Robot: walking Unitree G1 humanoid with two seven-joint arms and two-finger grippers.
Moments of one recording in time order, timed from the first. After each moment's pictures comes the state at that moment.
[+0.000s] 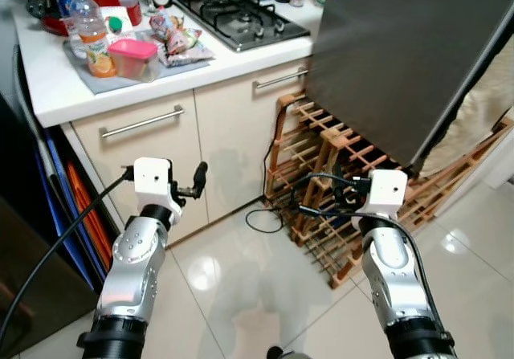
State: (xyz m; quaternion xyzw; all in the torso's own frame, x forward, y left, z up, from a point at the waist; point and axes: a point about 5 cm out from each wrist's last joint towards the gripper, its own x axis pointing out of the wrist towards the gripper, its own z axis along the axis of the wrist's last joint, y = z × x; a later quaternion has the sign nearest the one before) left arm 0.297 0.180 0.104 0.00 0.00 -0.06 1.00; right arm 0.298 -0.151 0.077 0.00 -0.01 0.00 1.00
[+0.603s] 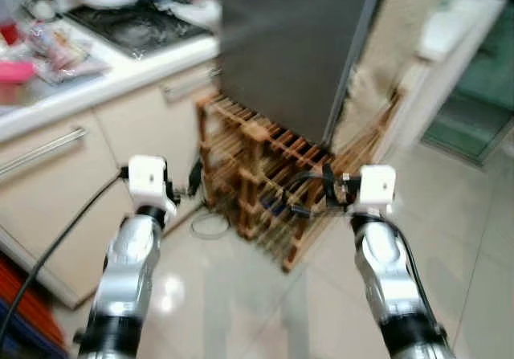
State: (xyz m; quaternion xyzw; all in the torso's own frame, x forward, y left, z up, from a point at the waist) left arm 0.300 0.163 0.100 -0.01 0.00 -0.08 1.00; right arm 0.300 -0.164 0.075 -0.01 0.00 -0.01 1.00
